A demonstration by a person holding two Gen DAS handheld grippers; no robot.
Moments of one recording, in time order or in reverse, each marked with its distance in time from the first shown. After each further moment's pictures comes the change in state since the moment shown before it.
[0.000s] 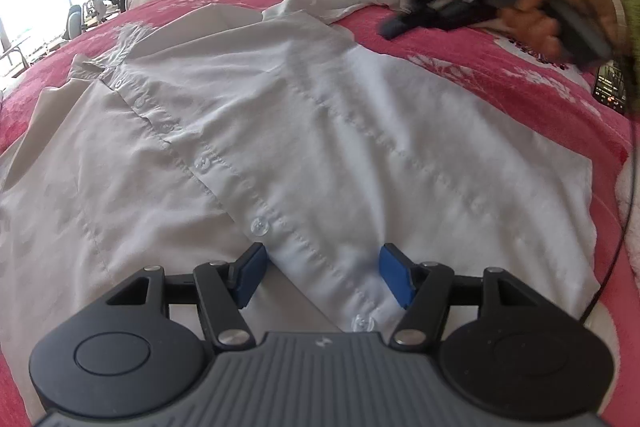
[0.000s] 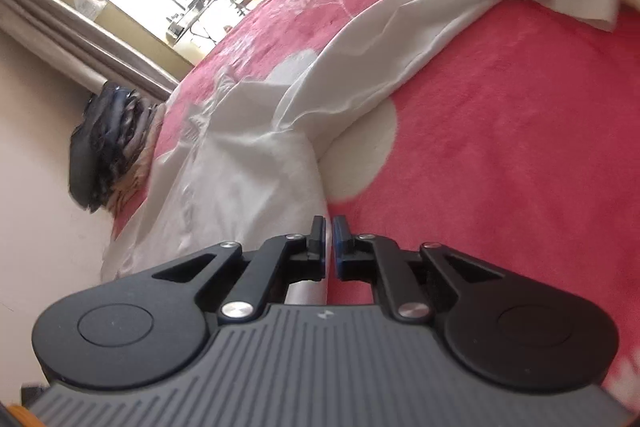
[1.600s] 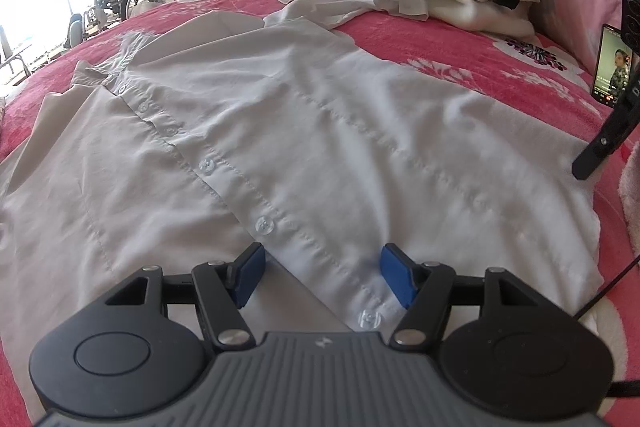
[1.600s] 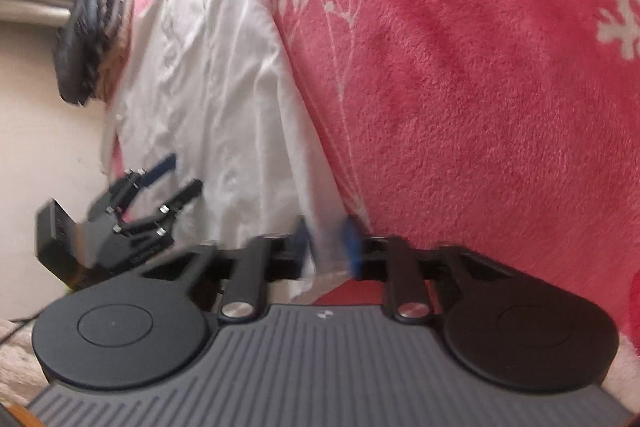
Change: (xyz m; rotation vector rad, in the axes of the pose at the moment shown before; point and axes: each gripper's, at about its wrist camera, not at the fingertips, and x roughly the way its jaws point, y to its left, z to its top) left arm -0.003 0.000 -0.005 0.013 -0.027 0.005; right arm -0.102 -0.003 -0.140 0.177 0.357 -0.078
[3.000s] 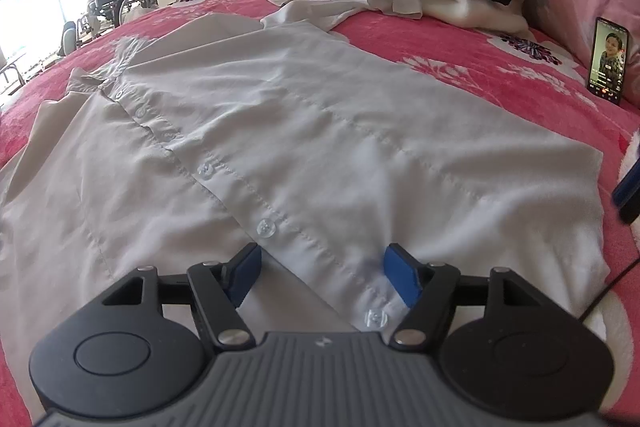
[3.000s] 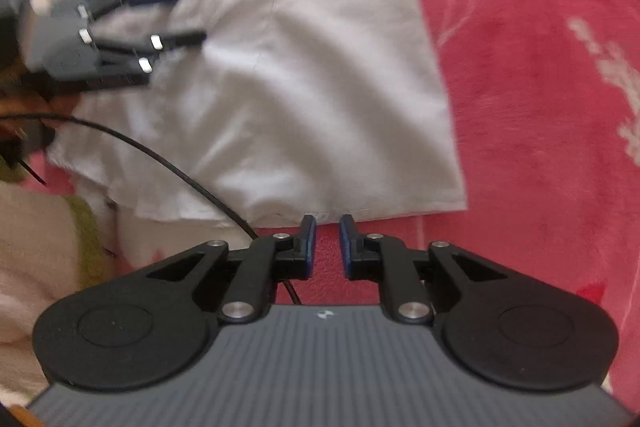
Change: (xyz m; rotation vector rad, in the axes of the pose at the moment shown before) left arm 0.001 0.003 -0.002 0.032 -0.010 -0.012; right arm 0.011 0.078 -0.042 -0.440 0.112 -0.314
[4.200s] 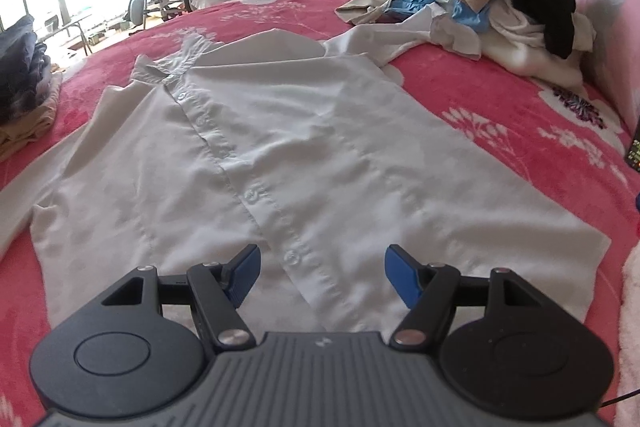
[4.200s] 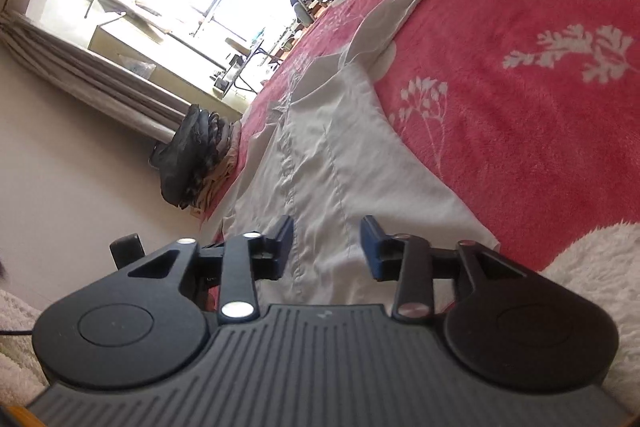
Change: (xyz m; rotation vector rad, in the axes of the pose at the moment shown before) left arm -0.034 -0.008 0.037 -0.188 0.023 0.152; right arm -0.038 -0.060 -0.073 0.478 -0.720 0.457
